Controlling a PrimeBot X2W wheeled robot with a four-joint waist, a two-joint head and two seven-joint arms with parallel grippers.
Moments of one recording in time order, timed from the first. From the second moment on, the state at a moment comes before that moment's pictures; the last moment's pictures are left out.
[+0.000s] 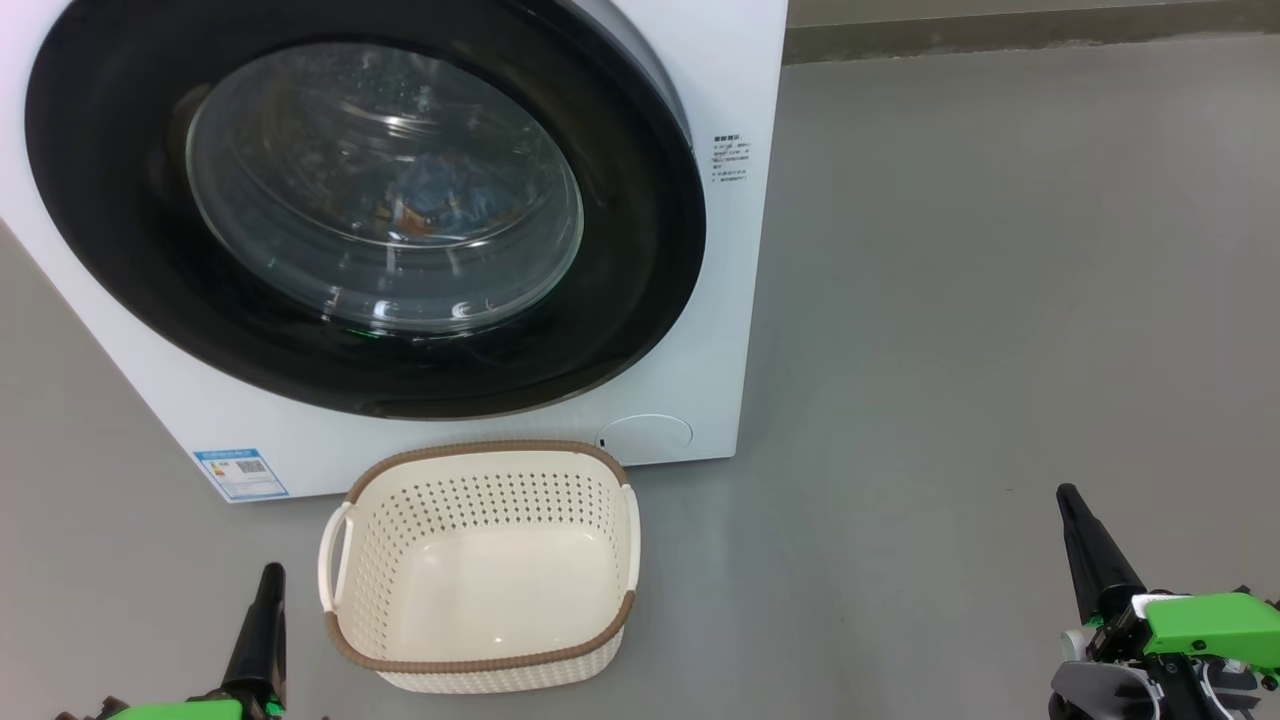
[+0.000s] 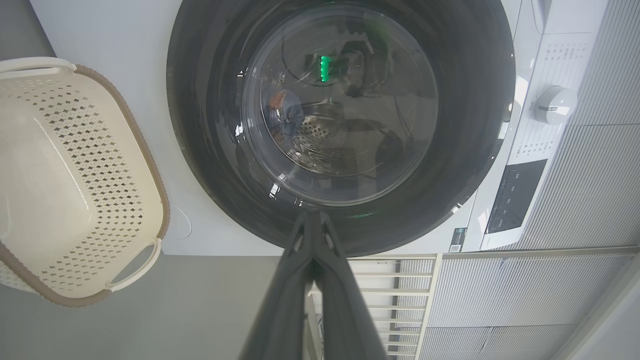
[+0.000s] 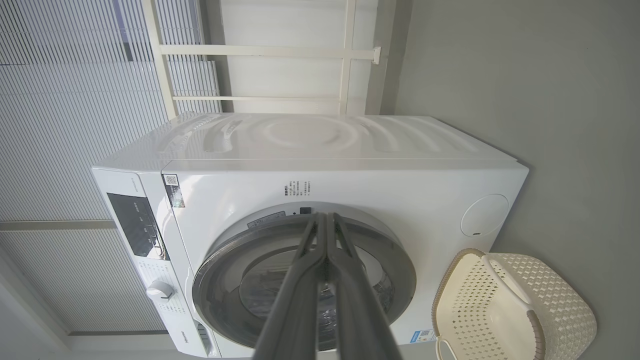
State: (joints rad) left arm -0.07 0.04 0.08 0.28 -1.60 -0.12 0.11; right arm -0.06 -0.03 -0.13 0.27 1.60 0.13 0.11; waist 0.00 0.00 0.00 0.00
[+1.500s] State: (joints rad) left arm -0.07 0.04 0.08 0.28 -1.60 -0.12 0.11; right arm -0.06 -0.03 -0.13 0.27 1.60 0.13 0.11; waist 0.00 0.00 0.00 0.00
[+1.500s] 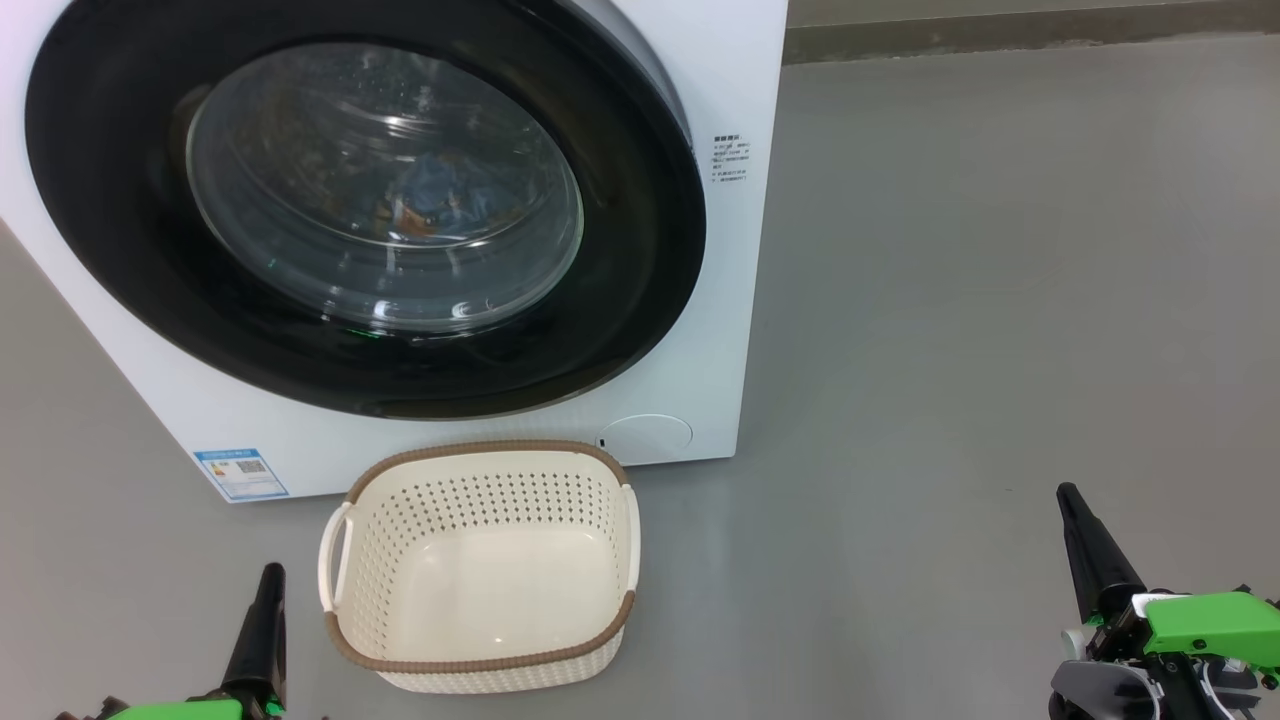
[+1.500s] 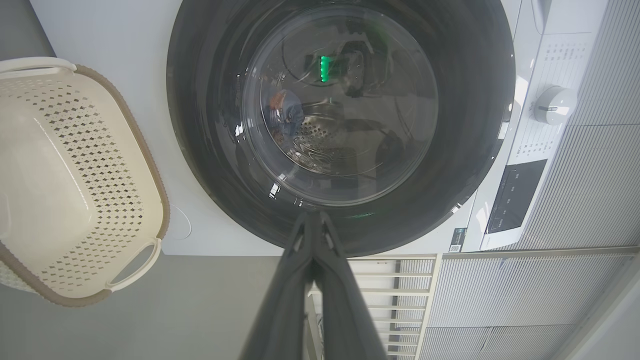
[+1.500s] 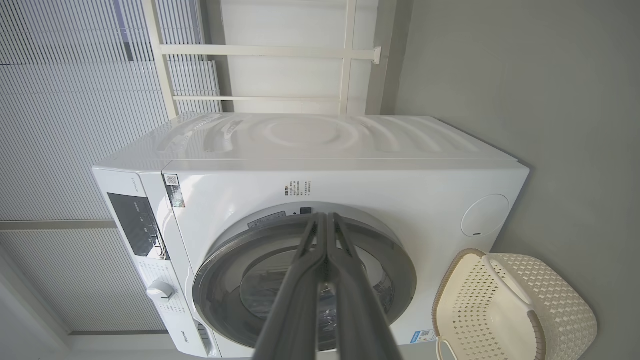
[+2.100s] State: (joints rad) left arm -0.07 0.04 0.08 0.28 -1.60 -0.12 0.11; right arm -0.06 -0.03 -0.13 0.27 1.60 0.13 0.11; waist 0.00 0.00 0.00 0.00
